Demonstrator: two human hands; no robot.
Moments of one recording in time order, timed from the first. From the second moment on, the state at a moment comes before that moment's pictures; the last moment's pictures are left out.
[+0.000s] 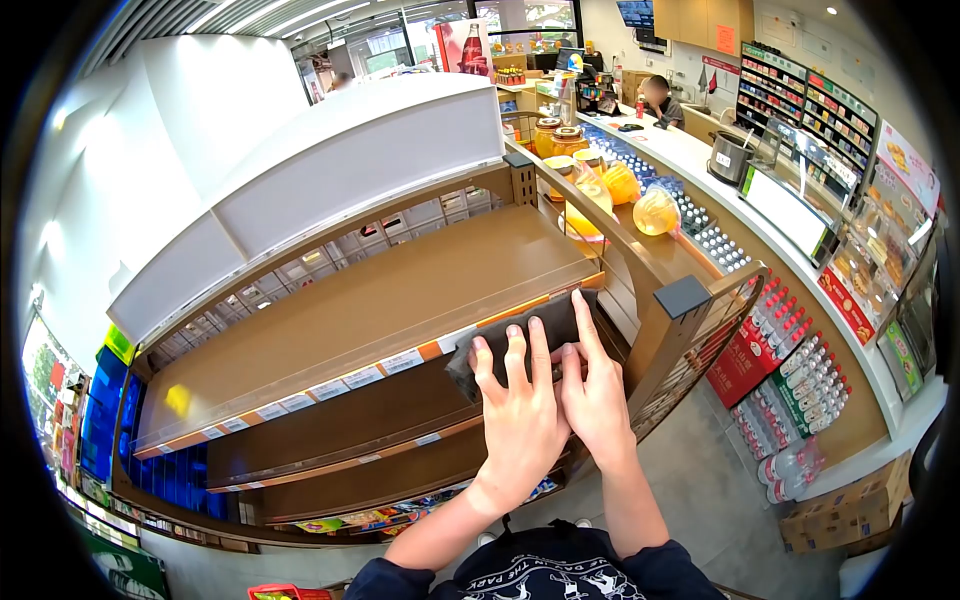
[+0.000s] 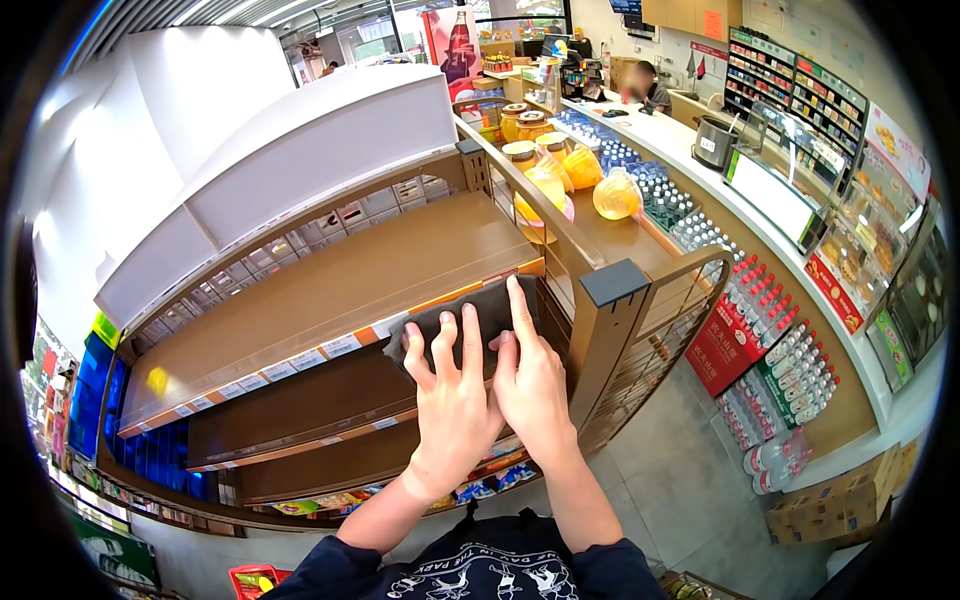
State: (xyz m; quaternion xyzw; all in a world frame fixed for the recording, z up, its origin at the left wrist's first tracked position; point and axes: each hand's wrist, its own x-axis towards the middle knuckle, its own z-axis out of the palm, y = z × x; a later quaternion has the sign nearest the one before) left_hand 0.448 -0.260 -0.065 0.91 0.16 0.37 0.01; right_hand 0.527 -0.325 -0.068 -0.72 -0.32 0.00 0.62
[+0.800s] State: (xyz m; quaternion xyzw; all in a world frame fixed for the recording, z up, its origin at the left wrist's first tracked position) left_hand 0.449 -0.246 -0.086 0.92 0.09 0.38 0.04; right_hand 0.531 -0.312 -0.077 -0.69 -0.29 -0.09 0.65
